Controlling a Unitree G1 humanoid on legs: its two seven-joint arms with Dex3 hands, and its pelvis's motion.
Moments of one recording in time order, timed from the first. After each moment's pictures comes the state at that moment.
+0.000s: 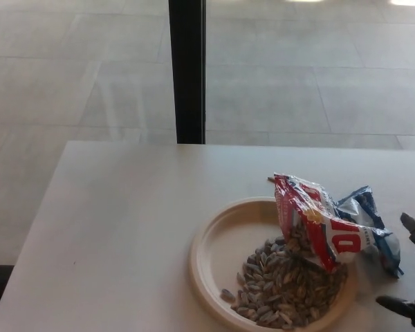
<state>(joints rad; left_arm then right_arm) 0.23 0.53 0.53 1.28 -0.32 -0.33 -0.35 -0.09 -0.57 0.10 -0.06 -0.43 0.42 0.15</state>
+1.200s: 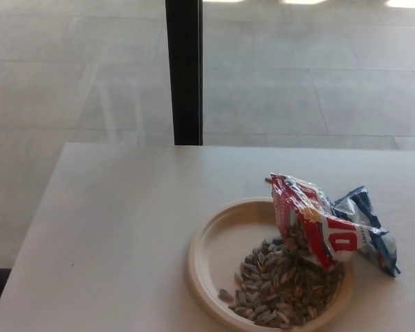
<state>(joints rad) 0.24 0.53 0.54 1.28 -0.32 -0.33 -0.35 0.24 -0.71 -0.98 0.39 -0.05 0.31 0.27</state>
